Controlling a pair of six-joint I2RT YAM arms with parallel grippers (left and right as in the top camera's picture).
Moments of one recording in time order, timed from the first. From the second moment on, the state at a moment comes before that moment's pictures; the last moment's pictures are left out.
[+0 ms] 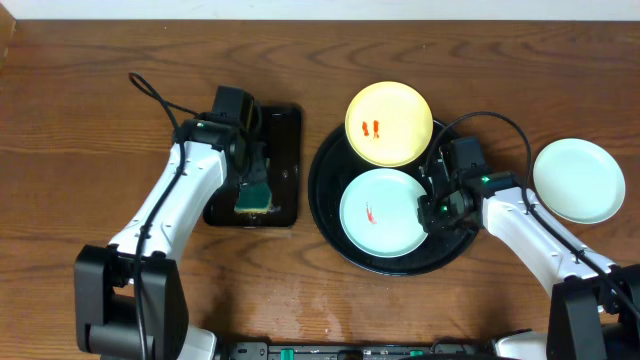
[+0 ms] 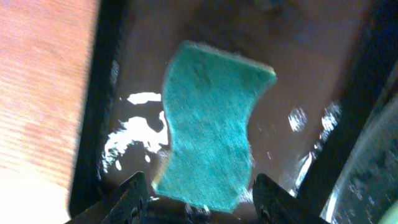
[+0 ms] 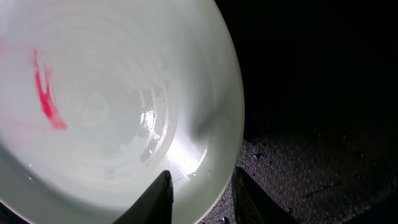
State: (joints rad) left arm -0.18 1.66 1.19 -0.88 -0.06 -0.43; right arm 0.26 1.55 0.84 -0.67 -0.18 0.11
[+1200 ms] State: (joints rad) left arm -0.20 1.60 1.21 -0.93 0.09 -0.43; right arm 0.26 1.55 0.84 -0.61 -0.12 0.16
